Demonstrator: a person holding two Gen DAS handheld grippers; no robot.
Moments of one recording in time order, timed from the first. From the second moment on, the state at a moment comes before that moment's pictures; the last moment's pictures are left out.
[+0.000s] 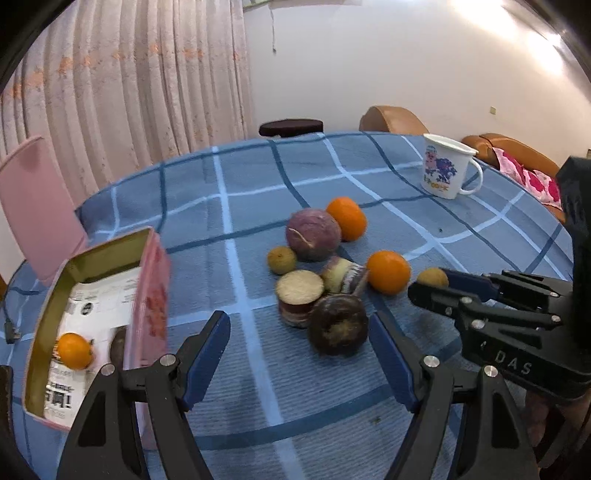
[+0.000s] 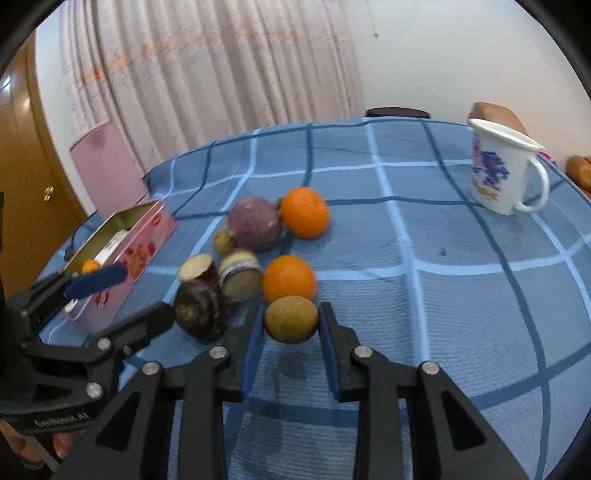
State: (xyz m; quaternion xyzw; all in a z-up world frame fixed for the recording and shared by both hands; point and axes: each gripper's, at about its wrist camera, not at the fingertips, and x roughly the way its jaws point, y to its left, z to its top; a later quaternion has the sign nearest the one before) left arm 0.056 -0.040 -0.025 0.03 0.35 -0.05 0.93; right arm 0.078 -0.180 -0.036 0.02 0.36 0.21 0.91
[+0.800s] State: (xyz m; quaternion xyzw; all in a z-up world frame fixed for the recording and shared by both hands) left arm 0.069 -0.043 -0.033 0.00 0.37 -0.10 0.92; right arm 0.067 -0.184 -0.030 0.03 0.33 0.22 0.92
